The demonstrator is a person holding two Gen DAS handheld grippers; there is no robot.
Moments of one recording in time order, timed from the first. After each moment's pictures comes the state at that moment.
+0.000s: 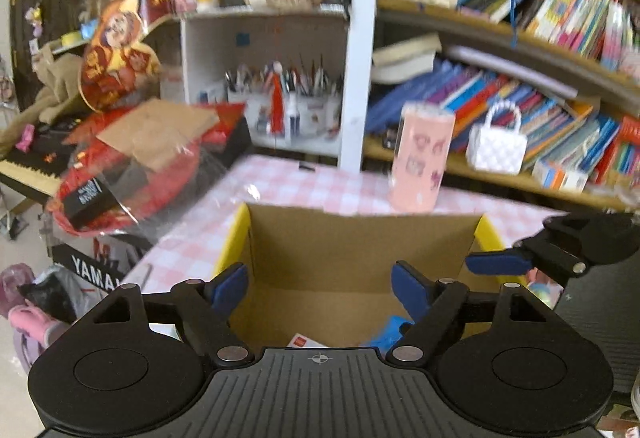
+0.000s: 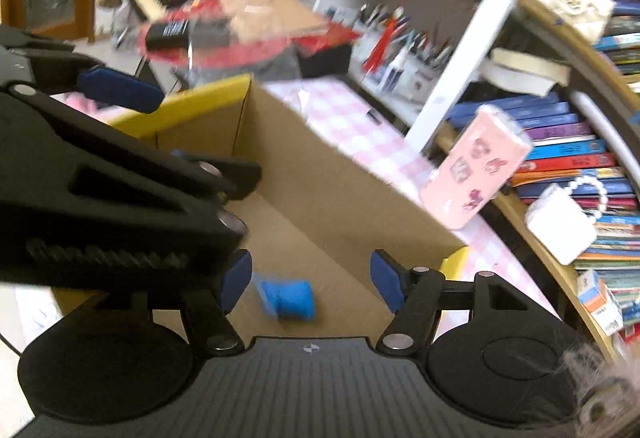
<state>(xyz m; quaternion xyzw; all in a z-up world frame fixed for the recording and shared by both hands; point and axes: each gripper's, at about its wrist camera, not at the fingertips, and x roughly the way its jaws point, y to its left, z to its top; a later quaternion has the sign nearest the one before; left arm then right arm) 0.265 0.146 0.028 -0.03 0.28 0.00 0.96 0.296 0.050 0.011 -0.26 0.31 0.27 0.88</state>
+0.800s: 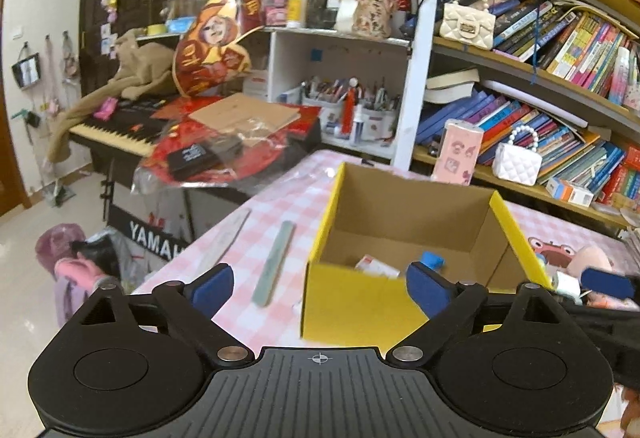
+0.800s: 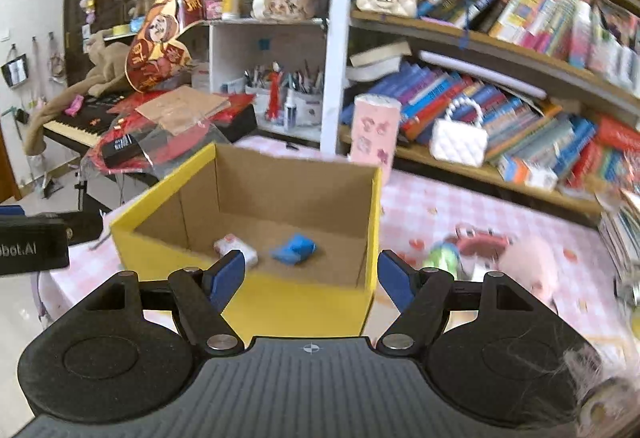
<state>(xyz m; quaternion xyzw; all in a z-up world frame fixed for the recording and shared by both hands) 0.110 0.193 0.035 -0.07 0.26 0.07 0.96 0.133 0.011 0.034 -0.06 0.25 0.12 0.96</state>
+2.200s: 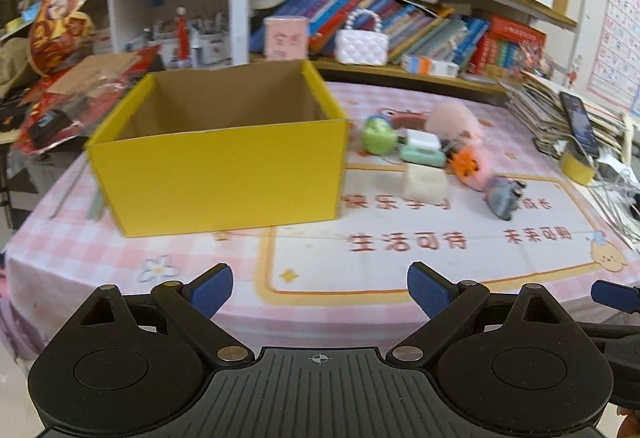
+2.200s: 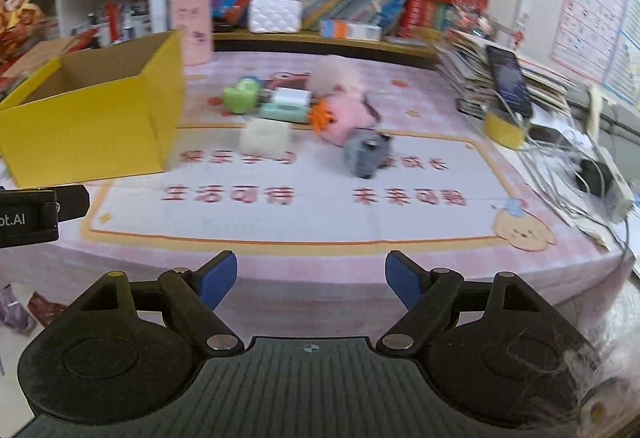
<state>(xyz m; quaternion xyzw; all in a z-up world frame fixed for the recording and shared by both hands) 0.070 0.057 -0.018 0.02 0.35 -0.12 0.93 0.012 -0.115 -0.030 0.01 0.36 -0.10 0.93</state>
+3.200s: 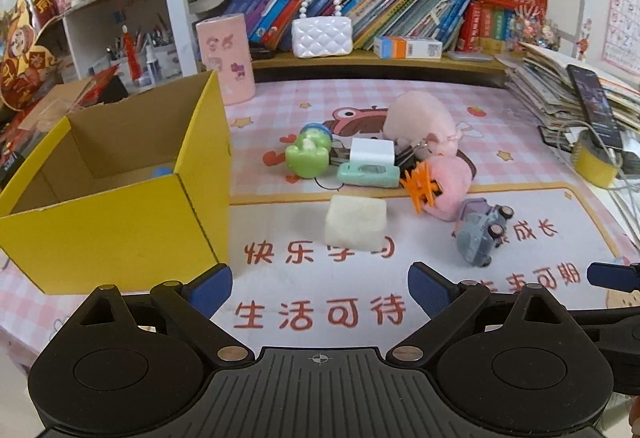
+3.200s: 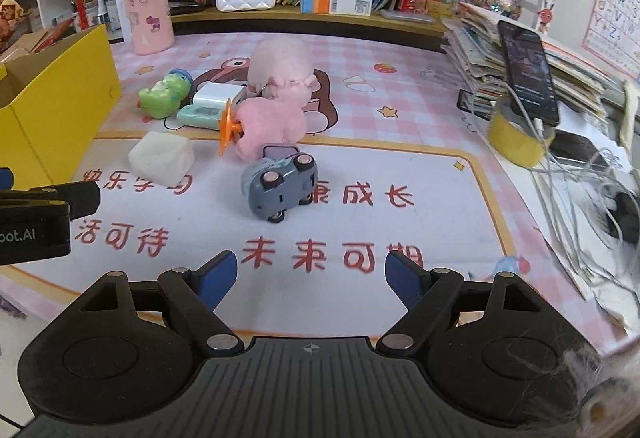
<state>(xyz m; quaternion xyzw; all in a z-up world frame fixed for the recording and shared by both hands) 0.141 -0.080 -0.029 0.06 0.36 -0.08 0.93 0.107 -0.245 -0.049 0.01 0.40 -0.05 0.92</state>
